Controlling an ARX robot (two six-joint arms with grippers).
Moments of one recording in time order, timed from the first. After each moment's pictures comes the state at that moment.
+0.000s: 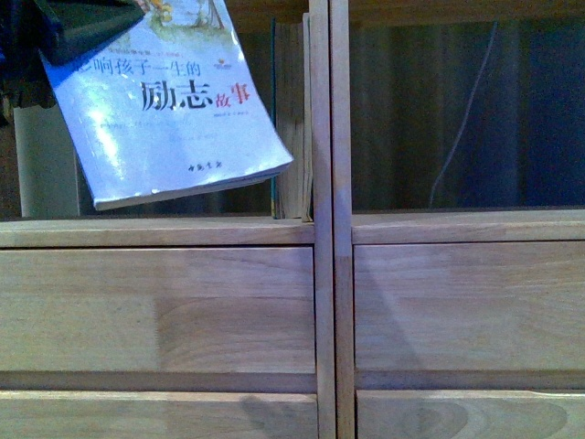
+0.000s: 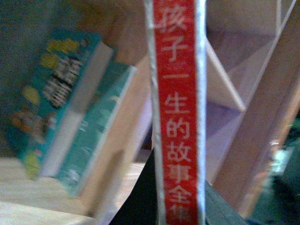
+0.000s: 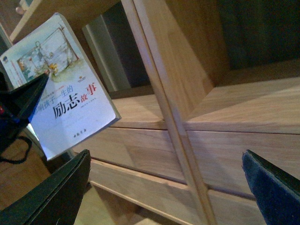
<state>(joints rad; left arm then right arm) -0.11 1.44 0.97 1.09 0.62 -0.67 -0.13 0.79 0.61 0.47 -0.62 0.46</state>
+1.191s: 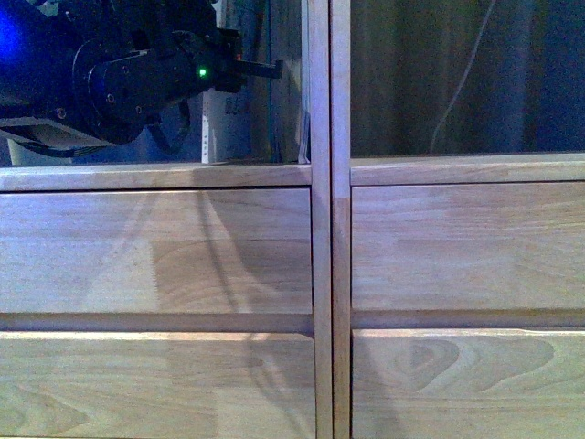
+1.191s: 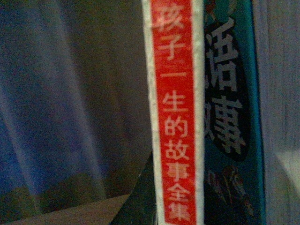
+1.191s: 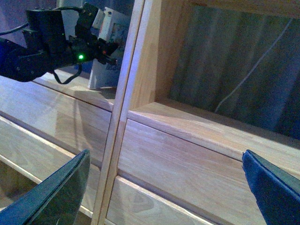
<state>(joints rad) -0.29 2.12 1.88 0.65 0.02 0.23 -0.18 0.31 0.39 0.23 -0.49 -0.11</state>
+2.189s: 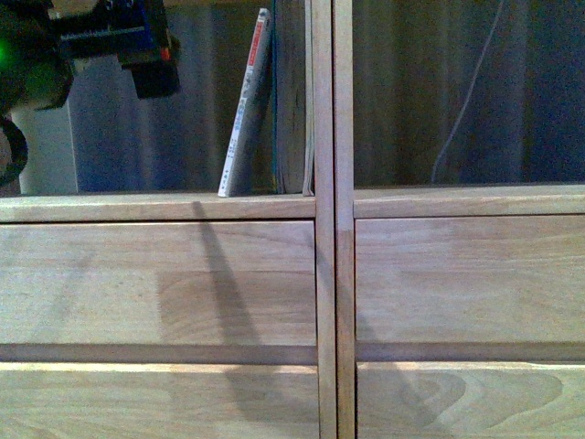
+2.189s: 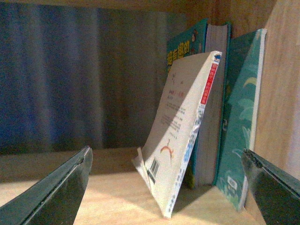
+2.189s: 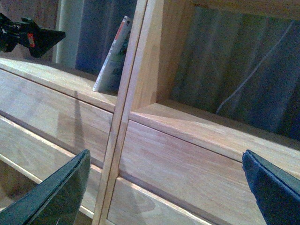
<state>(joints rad) -0.25 1.46 1.01 0.82 0.07 0.00 -0.18 0.31 0.39 0.23 -0.49 -0.11</state>
